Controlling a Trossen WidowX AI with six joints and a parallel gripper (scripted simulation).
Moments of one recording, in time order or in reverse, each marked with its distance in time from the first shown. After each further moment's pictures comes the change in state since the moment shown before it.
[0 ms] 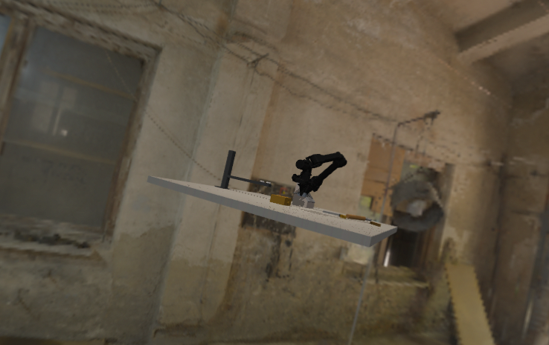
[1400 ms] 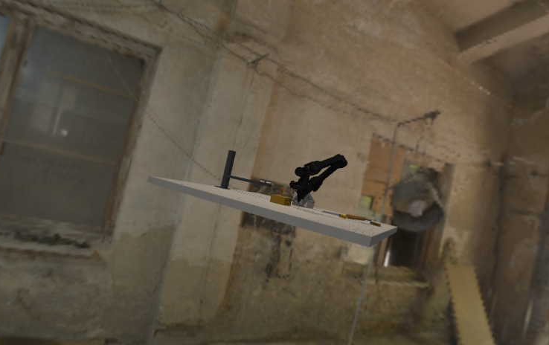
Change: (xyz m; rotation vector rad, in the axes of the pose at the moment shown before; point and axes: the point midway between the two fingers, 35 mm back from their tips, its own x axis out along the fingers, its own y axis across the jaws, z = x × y) arm 0.045 -0.014 0.012 -0.014 -0.009 0.003
